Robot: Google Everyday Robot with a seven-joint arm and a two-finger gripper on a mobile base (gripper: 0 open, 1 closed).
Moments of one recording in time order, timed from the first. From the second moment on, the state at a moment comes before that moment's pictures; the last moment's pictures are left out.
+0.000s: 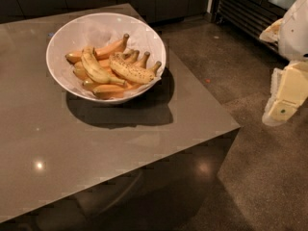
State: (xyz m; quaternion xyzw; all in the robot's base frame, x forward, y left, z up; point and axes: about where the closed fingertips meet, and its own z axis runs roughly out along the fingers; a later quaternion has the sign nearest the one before) arm 0.438 -0.216 0.978 -0.60 0.78 -0.04 0.16
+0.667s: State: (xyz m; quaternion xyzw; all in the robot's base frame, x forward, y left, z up) arm 0.455 -0.199 0.994 -0.60 0.79 -0.03 0.15
